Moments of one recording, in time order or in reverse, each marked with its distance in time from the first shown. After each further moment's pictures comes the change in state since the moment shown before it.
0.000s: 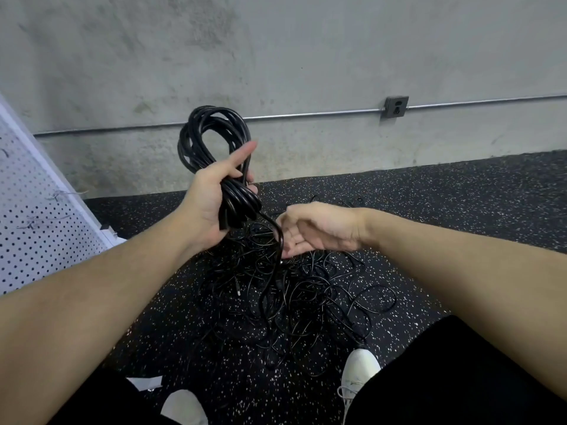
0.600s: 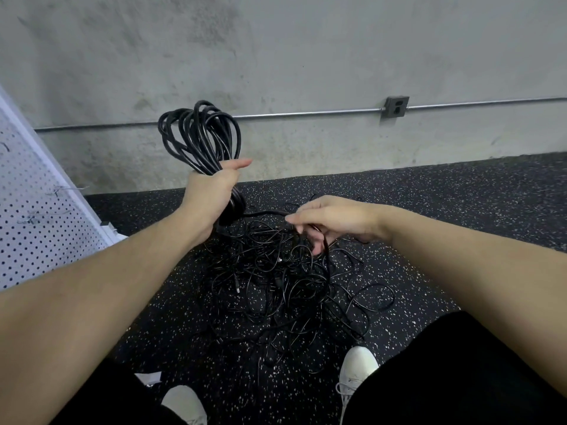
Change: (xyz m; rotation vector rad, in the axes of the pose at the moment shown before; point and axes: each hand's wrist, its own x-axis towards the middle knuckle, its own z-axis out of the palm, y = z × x) left_hand -0.003 0.001 -0.006 0.724 0.327 0.183; right_hand -0.019 -0.001 -0.017 -0.365 0.191 0.009
